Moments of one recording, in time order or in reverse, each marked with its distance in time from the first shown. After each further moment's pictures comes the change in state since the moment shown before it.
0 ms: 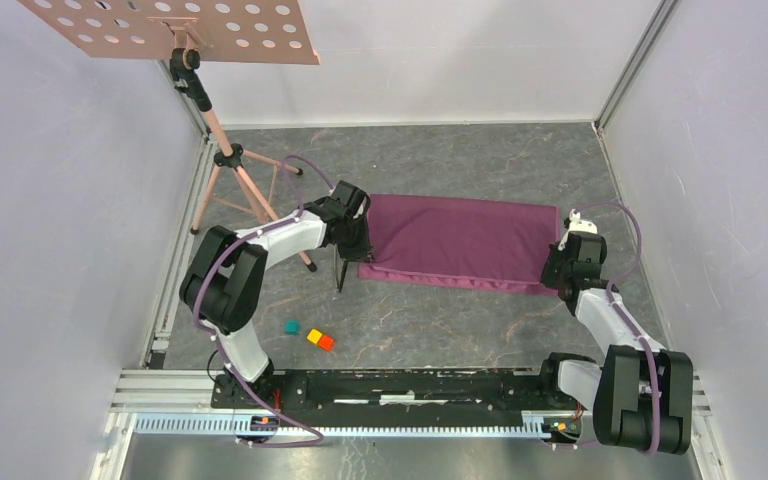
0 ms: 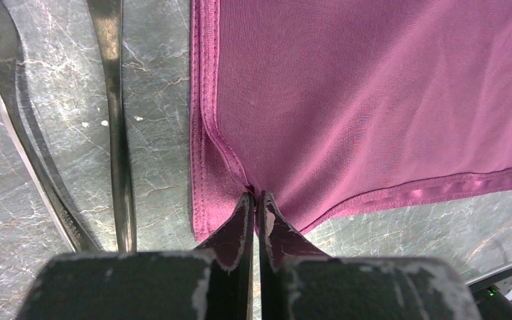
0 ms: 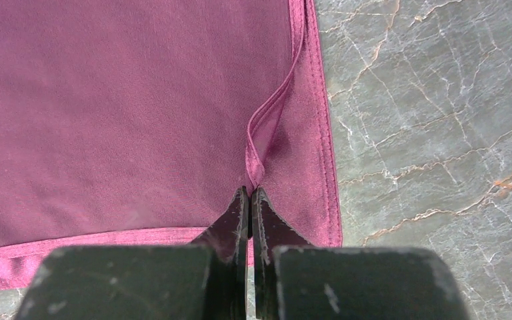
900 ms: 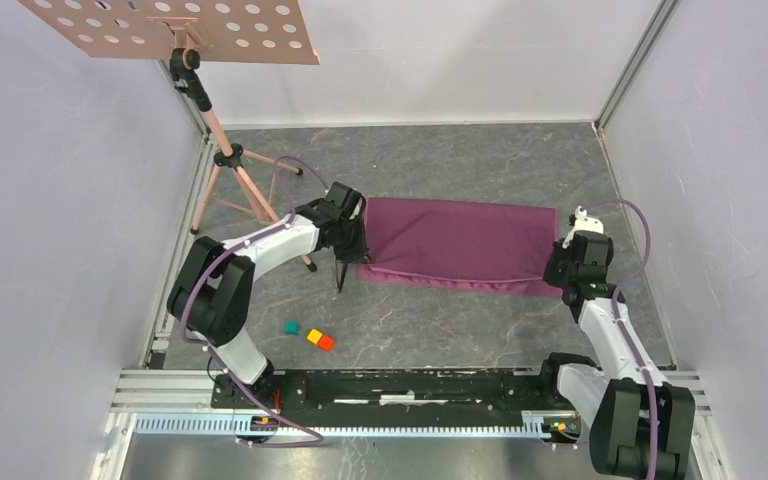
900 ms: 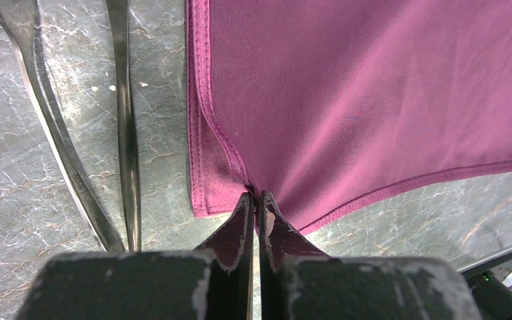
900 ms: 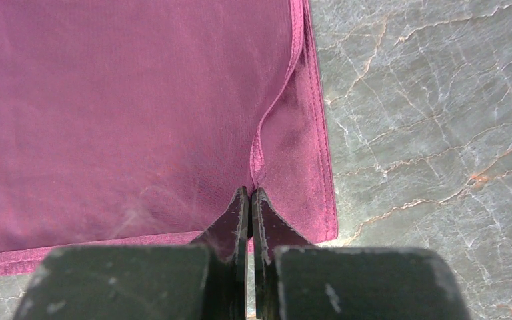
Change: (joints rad) left arm -0.003 -0.089 -0.037 -0.027 0.000 0.000; right arm 0.000 -0.147 0.027 -0.101 -0.019 0.007
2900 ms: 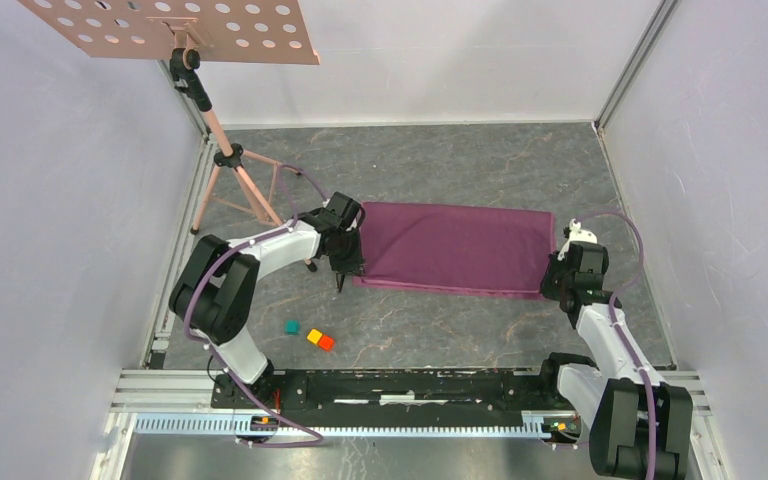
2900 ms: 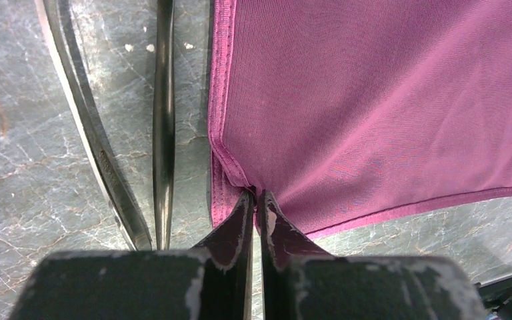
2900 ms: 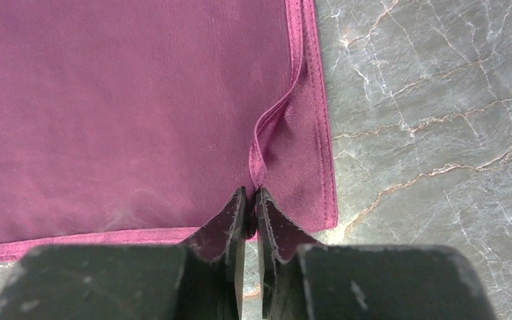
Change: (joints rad) left arm -0.003 0.023 -0.060 -0.014 -0.041 0.000; right arm 0.000 0.003 -0.071 -0.015 -0.034 0.008
